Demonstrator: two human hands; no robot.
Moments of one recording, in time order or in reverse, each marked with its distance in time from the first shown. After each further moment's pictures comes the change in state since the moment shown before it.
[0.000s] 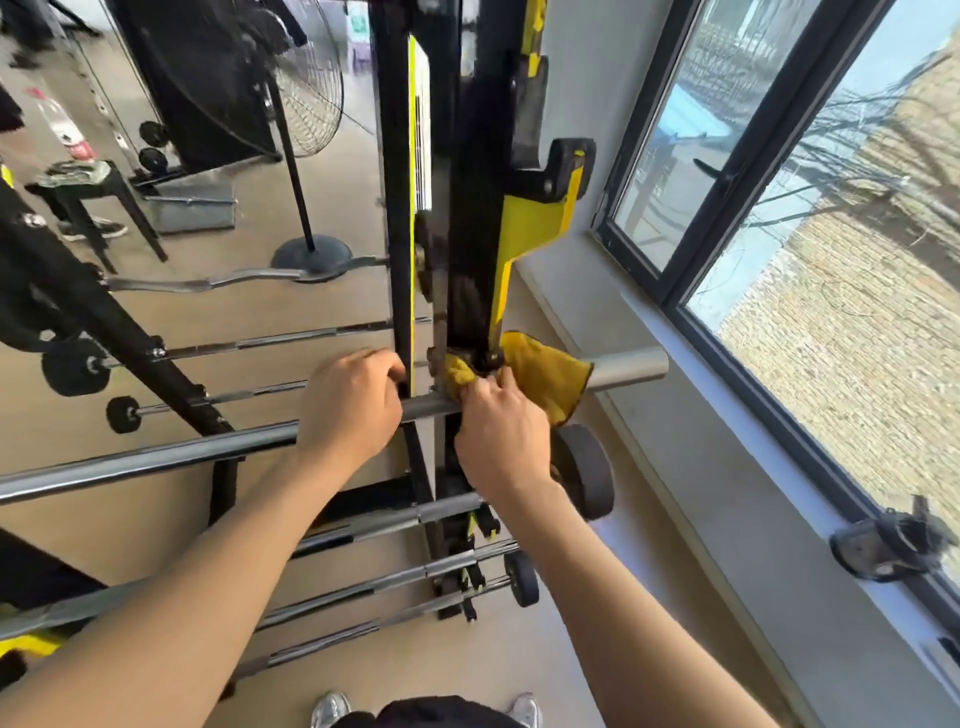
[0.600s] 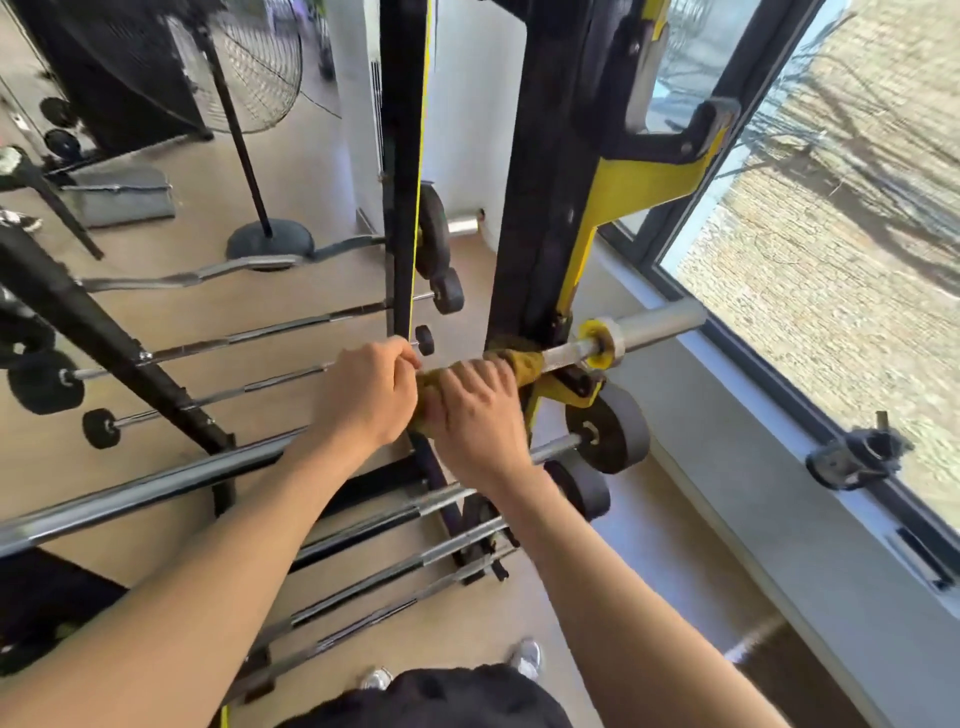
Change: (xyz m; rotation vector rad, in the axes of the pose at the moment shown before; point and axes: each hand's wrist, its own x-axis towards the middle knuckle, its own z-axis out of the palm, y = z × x) left_hand -0.005 -0.100 -0.033 -0.160 -0.189 -0.008; right_hand -0.013 -0.116 0.072 0.035 0.113 -0.094
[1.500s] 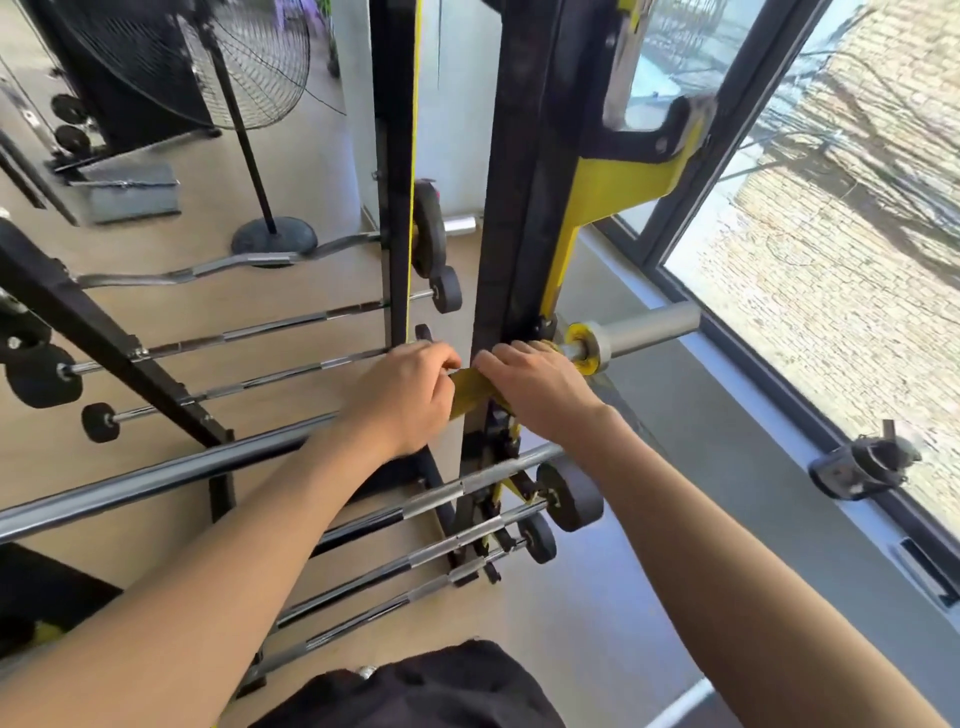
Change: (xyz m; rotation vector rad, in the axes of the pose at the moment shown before) left_hand 0.009 0.040 0.026 0.006 -0.119 0.227; right_hand 0.038 0.096 -0.048 -0.242 -0.361 -0.283
